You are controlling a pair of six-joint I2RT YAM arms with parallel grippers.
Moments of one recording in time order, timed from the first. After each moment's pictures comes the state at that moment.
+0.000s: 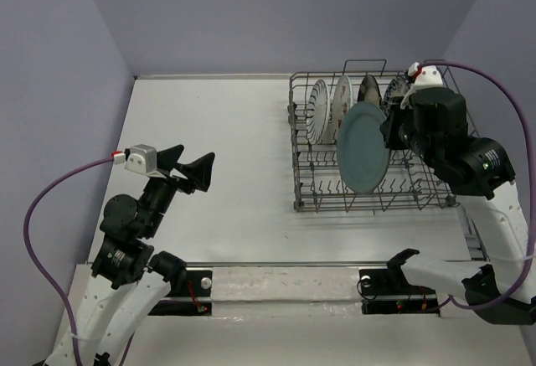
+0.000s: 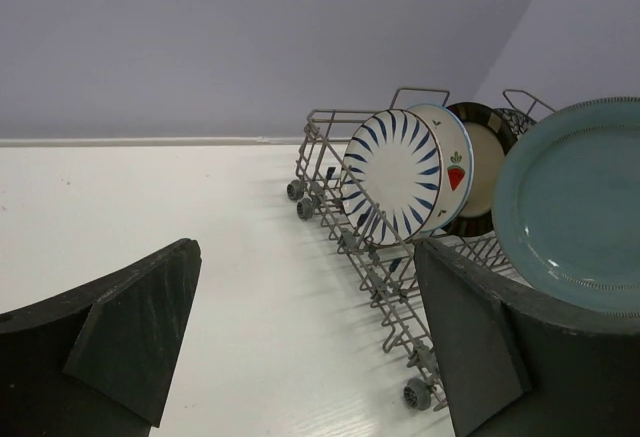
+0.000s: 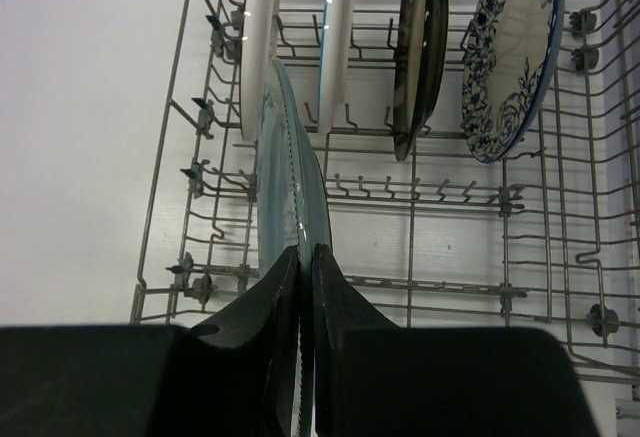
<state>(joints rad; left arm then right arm) -0.48 0.36 0.68 -0.14 -0.07 -0.29 0.52 1.08 1.67 -1.06 0.35 0.29</state>
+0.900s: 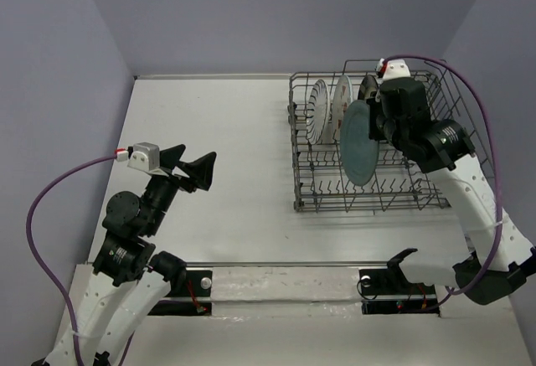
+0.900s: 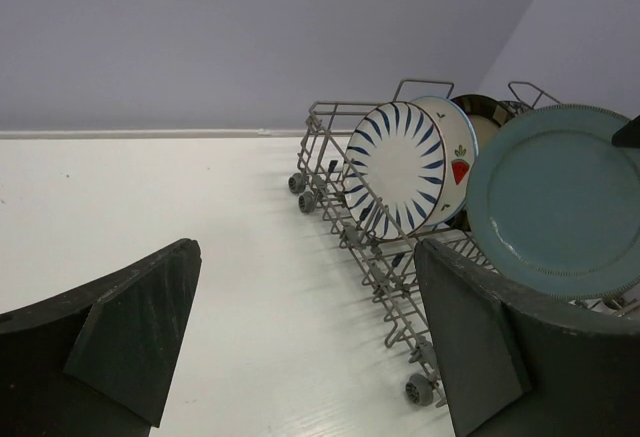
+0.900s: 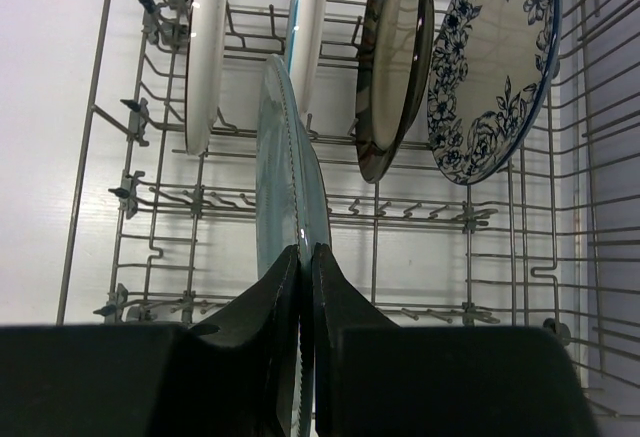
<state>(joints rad) -0.48 0.38 0.68 -0.14 -0.07 -0.29 0.52 1.22 1.60 -0.96 0.45 0.19</state>
